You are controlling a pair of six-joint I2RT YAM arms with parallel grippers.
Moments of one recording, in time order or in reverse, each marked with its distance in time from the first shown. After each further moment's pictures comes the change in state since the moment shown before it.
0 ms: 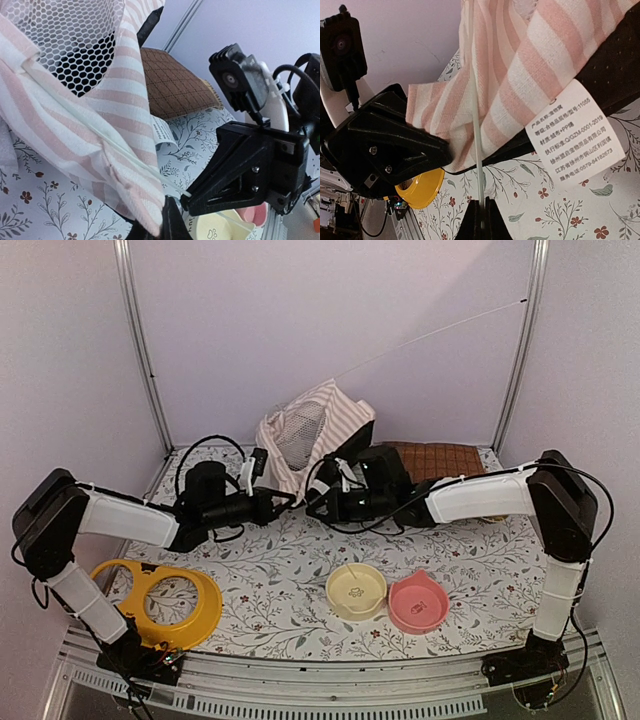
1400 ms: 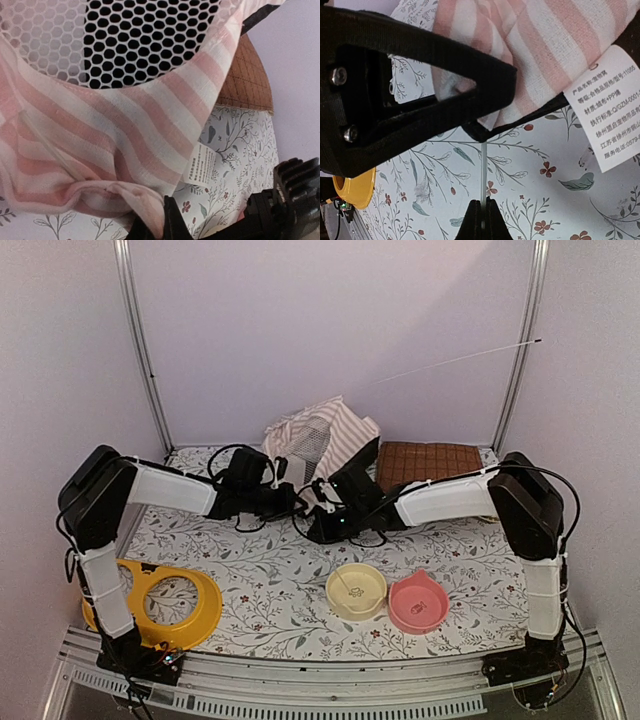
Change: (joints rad) left arm 0.013 0.294 0.380 -0.433 -0.072 -0.246; right arm 0.073 0.182 0.184 -0.268 0.162 -0.093
